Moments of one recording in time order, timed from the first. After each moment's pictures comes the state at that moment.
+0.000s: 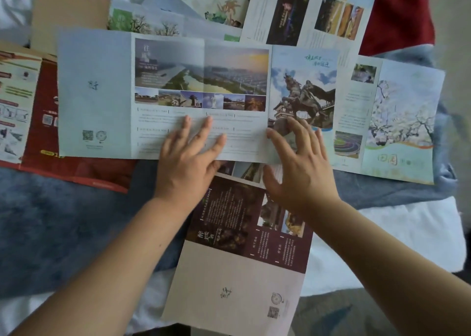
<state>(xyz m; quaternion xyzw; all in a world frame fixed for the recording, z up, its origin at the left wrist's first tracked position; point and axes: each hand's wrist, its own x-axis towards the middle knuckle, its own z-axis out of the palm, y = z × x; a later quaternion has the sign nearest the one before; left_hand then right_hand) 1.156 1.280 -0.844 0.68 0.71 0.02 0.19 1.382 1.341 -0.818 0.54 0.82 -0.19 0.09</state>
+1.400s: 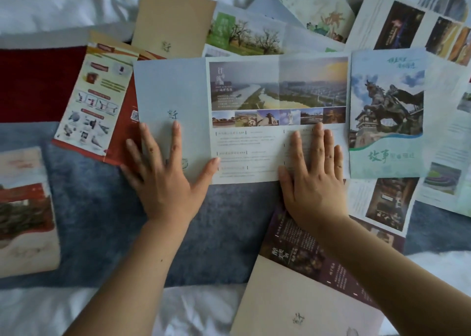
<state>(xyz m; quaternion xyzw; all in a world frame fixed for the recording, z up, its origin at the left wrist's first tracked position) 1.030 1.215 -0.861 0.41 0.90 -0.01 0.16 1.271 1.312 -0.863 0.53 0.82 -0.17 0.11</state>
